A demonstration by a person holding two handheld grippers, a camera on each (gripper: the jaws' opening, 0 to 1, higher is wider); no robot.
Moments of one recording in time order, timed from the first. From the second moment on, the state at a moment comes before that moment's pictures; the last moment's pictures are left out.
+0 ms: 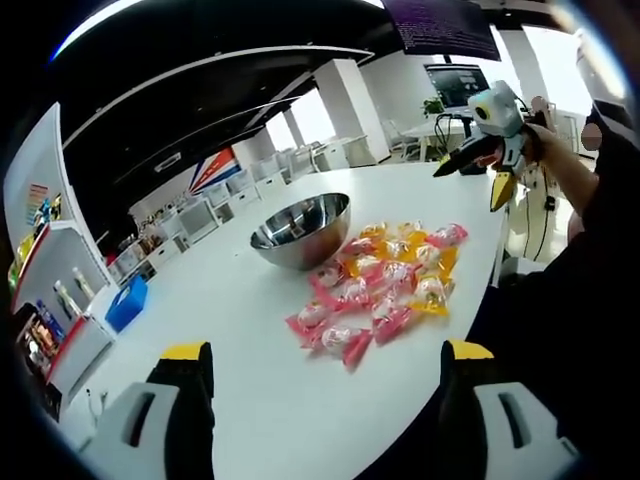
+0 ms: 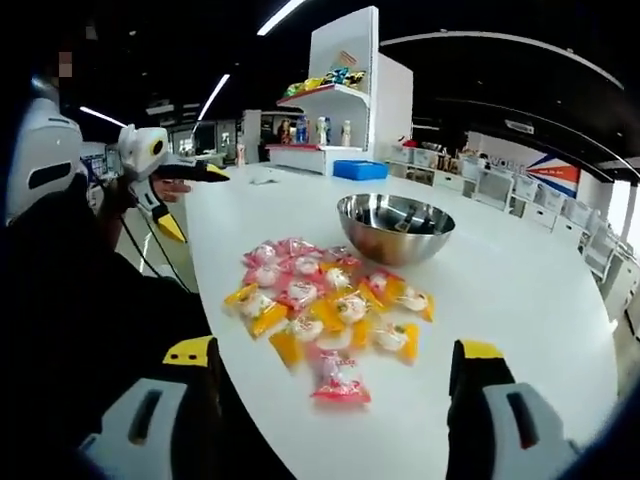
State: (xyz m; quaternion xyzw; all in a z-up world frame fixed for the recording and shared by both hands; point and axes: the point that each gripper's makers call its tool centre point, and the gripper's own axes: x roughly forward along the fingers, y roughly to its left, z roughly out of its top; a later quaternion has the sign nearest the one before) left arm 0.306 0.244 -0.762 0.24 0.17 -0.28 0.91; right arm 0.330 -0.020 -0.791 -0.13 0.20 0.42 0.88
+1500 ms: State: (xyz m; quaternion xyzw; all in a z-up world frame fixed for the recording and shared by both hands) left arm 0.304 0.241 -0.767 0.24 0.18 -0.29 0.91; right arm 0.345 -0.004 -0.858 -0.10 0.24 0.48 0.83
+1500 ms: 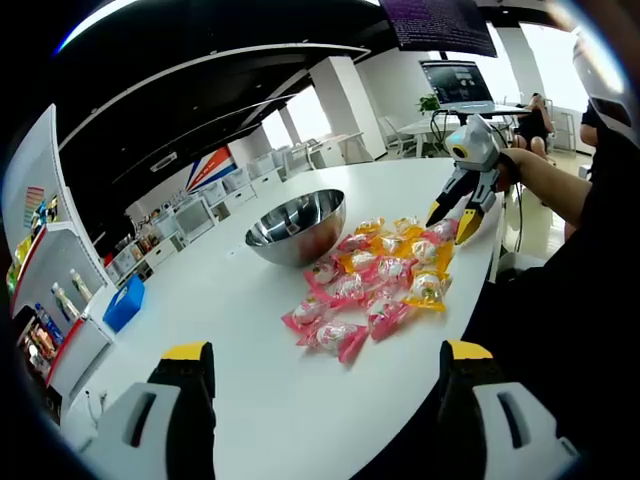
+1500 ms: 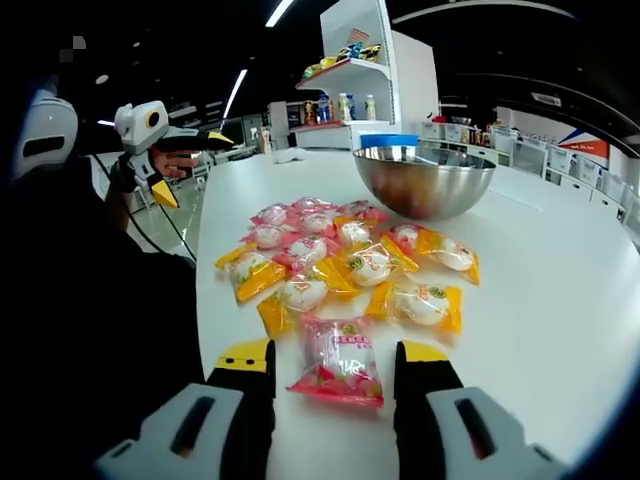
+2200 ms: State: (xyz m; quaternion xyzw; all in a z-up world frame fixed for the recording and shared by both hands) left arm 0.305 0.239 -0.761 0.25 0.16 -0.29 0.91; right arm 0.338 0.003 -0.860 -0.13 0.23 0.50 0.83
